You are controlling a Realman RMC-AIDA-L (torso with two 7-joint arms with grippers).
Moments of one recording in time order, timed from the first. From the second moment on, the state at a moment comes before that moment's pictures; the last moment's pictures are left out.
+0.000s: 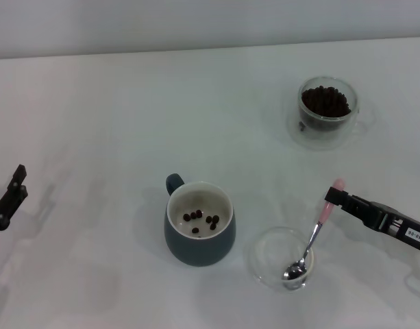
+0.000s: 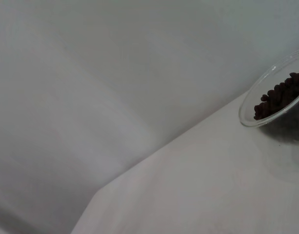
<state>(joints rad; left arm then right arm) -0.27 -2.08 1.11 0.01 0.70 1.41 -0.13 0.22 2.00 -0.76 -0.13 1.62 1.47 -1.74</state>
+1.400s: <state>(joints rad) -0.27 -2.08 1.11 0.01 0.69 1.41 -0.13 0.22 2.00 -0.77 -0.12 1.62 1.44 -1.73</state>
